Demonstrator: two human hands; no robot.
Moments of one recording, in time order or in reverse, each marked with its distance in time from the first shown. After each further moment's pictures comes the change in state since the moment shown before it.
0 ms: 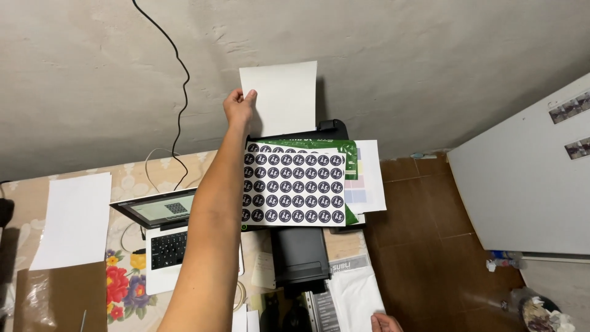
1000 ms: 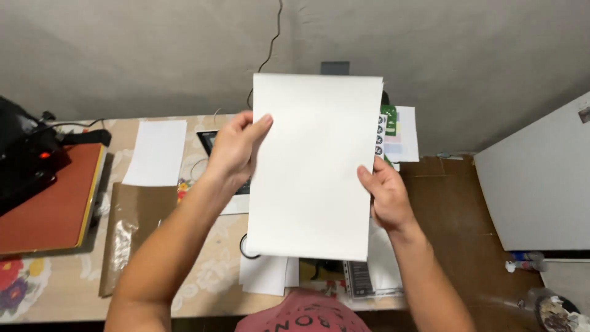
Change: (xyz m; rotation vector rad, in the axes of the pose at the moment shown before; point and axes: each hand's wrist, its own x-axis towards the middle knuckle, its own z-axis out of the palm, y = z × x) left_hand -0.366 0.240 -0.267 -0.158 -0.242 -0.183; right_hand -0.078 -0.528 -0.088 0.995 -0.922 -0.338
